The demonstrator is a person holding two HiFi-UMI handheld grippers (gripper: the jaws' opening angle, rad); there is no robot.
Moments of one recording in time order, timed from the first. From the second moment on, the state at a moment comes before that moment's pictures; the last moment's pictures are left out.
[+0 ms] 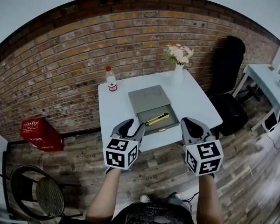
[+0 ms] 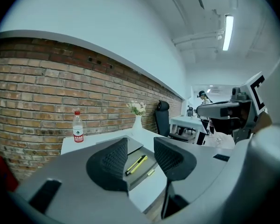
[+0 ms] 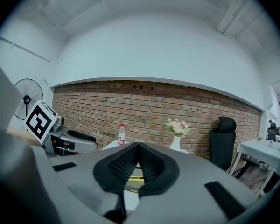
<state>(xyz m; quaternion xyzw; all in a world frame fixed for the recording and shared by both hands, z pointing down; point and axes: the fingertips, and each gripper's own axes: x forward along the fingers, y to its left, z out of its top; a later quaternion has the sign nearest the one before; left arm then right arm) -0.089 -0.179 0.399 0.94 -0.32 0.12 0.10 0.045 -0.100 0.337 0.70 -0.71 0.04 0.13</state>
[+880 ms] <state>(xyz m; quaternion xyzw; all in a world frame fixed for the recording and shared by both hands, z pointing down) 0.010 -0.255 0.460 0.93 -0.30 0.19 0.09 0.133 -0.212 0.365 0.63 -0.76 0.05 0.13</state>
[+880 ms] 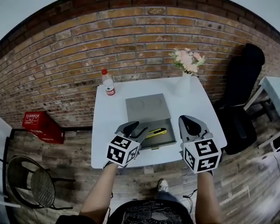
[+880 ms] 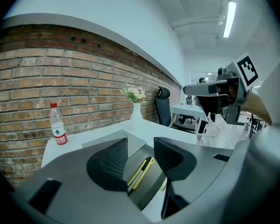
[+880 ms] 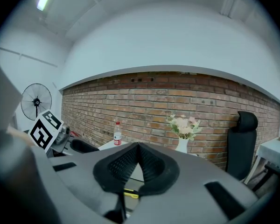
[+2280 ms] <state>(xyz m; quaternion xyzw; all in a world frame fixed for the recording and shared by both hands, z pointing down) 0.071 -0.281 0.635 0.84 -0.13 0.52 0.08 0.179 -0.322 0.419 0.51 -0.85 0.08 0.13</state>
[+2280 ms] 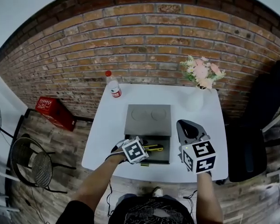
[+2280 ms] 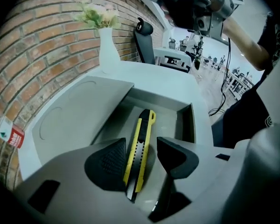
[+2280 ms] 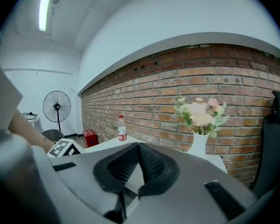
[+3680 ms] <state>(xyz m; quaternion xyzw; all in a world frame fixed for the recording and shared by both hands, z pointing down) 0.072 -0.277 0.626 0.85 -0.13 0.50 0.07 0.177 -0.322 0.430 0.52 -0.84 0.11 0.13</state>
